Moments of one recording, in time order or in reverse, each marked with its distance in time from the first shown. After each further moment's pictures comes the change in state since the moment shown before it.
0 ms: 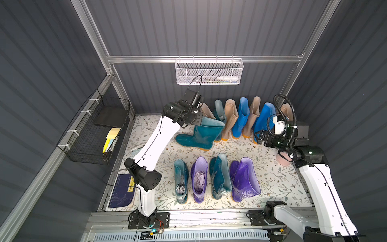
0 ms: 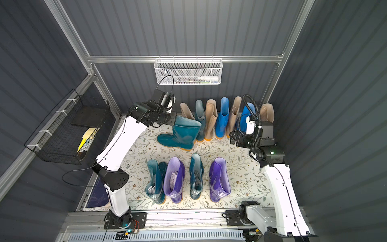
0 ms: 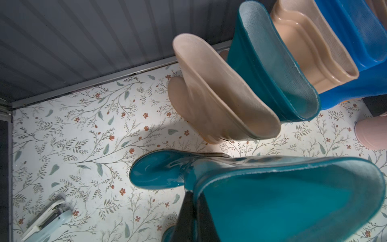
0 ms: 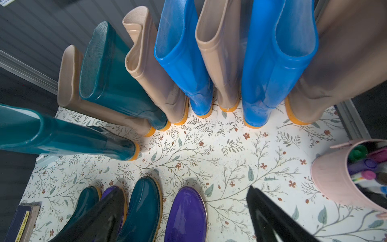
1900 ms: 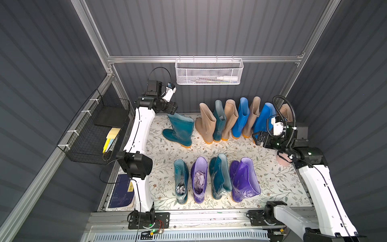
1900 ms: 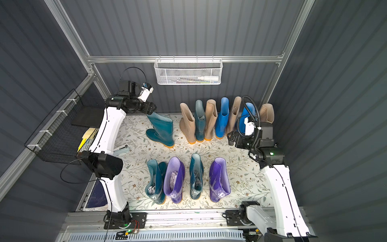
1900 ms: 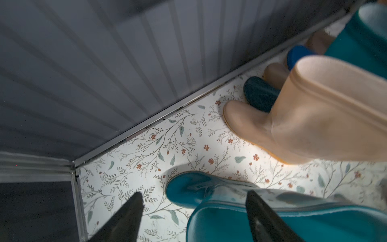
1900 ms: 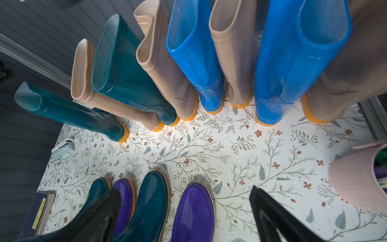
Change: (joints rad) left arm 0.437 0.094 0.035 0.197 0.322 0.463; right arm 0.000 -0.011 -0.027 0.008 -0.067 0.003
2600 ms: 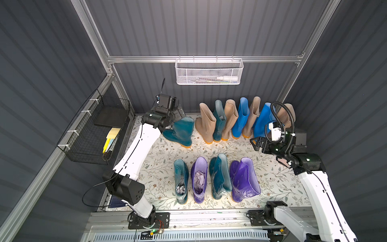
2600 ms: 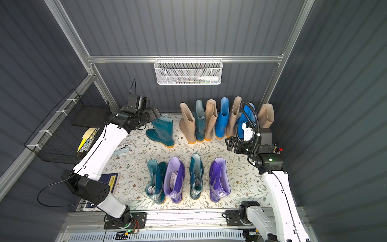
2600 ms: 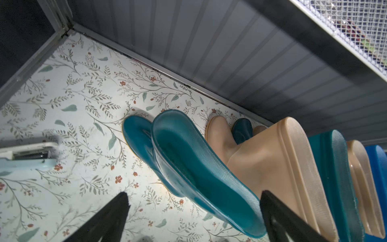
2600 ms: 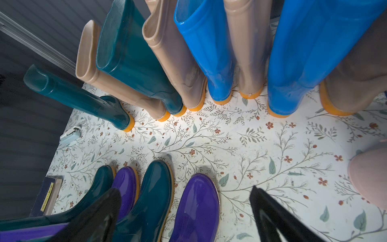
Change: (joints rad) left arm -0.227 -0.365 -0.530 0.155 -0.396 -0.995; right arm 0.000 -0.079 -0.112 0.030 -0.062 -0.013
